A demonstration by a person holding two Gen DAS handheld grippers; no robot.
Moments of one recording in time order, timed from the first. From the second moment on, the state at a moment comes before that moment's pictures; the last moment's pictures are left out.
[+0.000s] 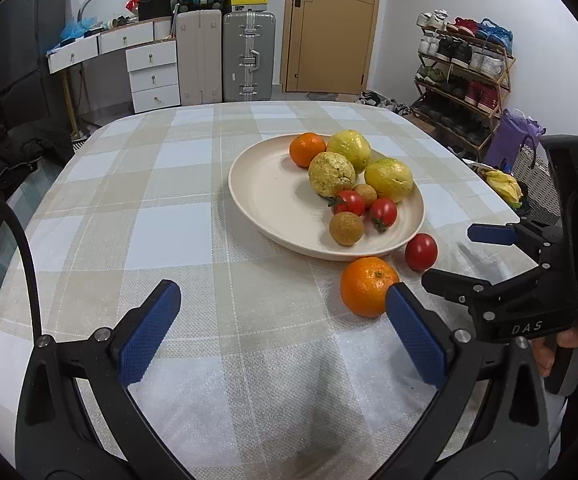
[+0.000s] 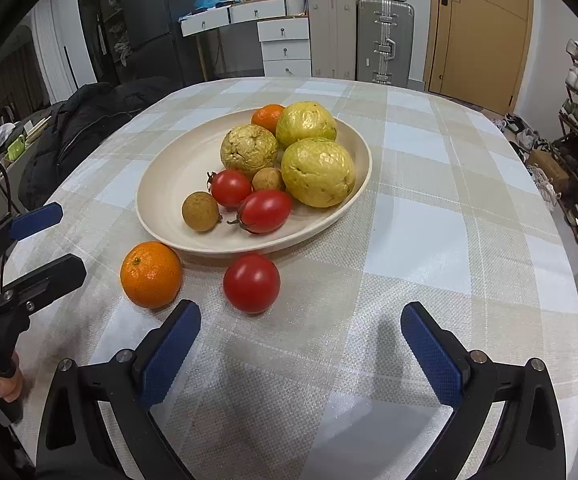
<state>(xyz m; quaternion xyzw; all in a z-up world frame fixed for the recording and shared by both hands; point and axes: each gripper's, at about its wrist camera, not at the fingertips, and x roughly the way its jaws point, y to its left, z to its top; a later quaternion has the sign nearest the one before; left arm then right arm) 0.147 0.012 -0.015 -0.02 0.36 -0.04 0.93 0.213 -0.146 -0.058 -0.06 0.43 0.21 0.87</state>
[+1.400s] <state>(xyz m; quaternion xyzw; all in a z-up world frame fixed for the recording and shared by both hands) 0.149 0.000 -0.027 -0.01 0.39 -0.06 0.92 0.199 -0.117 -0.055 -0.12 0.41 0.25 0.87</state>
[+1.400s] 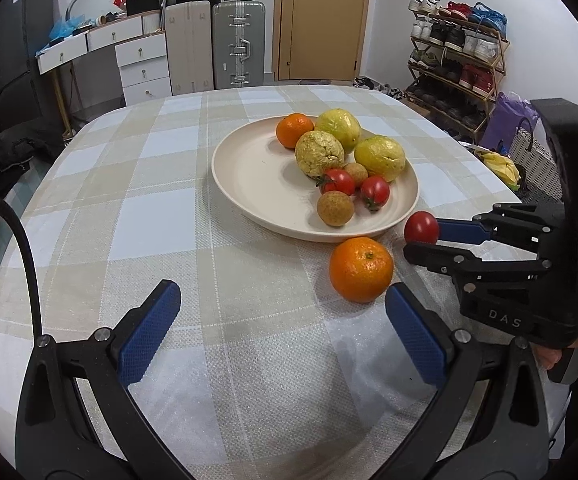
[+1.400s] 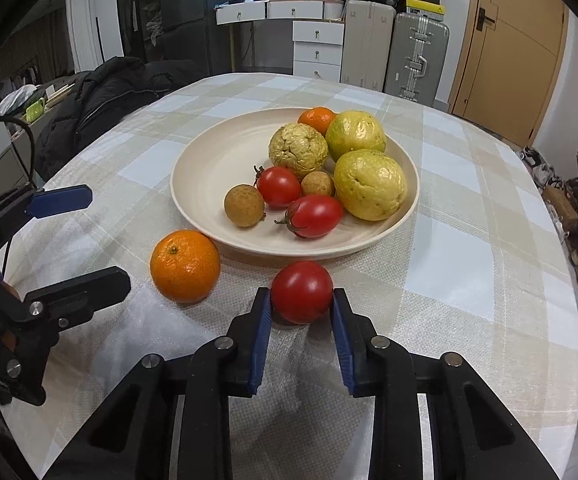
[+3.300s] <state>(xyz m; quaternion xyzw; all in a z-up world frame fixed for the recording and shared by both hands) 0.157 -0.036 -0.036 0.01 0.41 -0.12 0.90 0.191 -0.152 -0.023 -0.05 0.38 0.26 0.89</state>
